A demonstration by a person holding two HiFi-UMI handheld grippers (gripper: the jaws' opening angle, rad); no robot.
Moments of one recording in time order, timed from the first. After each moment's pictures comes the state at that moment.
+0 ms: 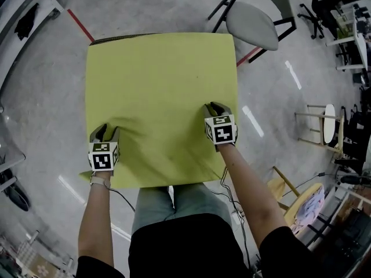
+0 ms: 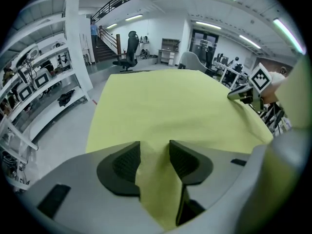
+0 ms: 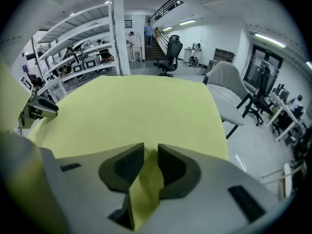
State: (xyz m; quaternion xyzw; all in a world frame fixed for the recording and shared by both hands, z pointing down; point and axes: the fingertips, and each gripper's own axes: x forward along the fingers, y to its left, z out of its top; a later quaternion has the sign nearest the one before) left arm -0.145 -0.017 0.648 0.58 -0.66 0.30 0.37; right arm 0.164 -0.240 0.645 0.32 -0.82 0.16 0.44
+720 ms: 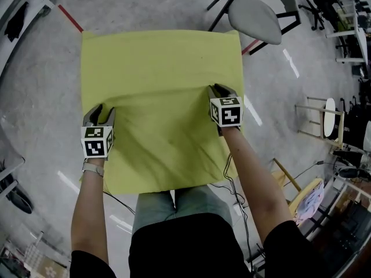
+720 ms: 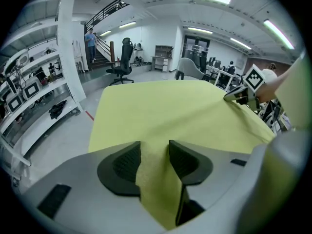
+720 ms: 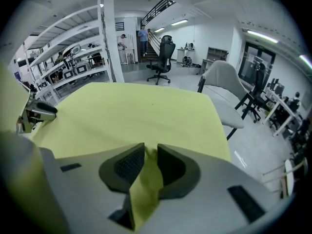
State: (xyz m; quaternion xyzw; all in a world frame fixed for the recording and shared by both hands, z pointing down) left arm -0.191 -0.101 0.643 0.63 -0.65 0.28 0.33; right arm 0.132 -0.308 0.642 0.36 -0.81 0.18 0.42
